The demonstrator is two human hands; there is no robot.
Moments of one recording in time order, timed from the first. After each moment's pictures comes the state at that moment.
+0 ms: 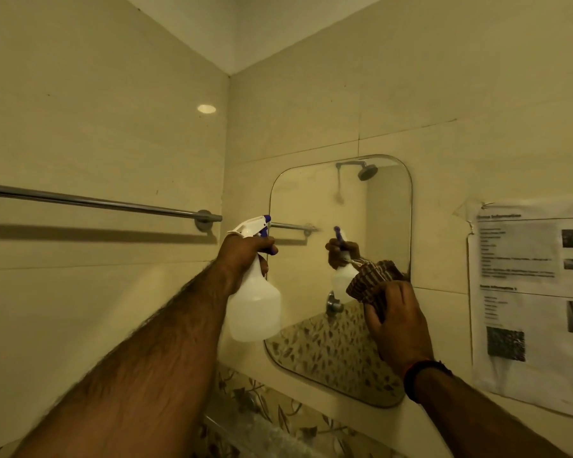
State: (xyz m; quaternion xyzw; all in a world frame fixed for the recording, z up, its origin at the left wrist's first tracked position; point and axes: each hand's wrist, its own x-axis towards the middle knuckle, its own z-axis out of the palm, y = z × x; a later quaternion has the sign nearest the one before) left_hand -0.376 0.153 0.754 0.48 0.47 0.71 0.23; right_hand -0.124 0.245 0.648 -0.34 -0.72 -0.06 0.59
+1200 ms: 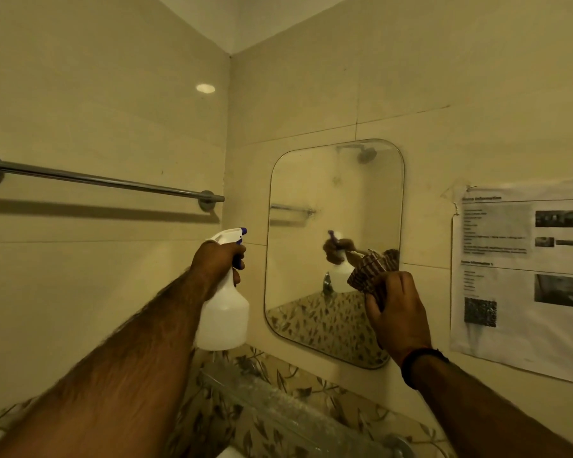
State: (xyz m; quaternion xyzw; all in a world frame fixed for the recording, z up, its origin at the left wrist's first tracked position) left_hand -0.398 0.113 0.705 0.40 0.55 0.69 0.23; right_hand -0.104 0.208 0.631 -0.36 -0.73 -0.08 0.58
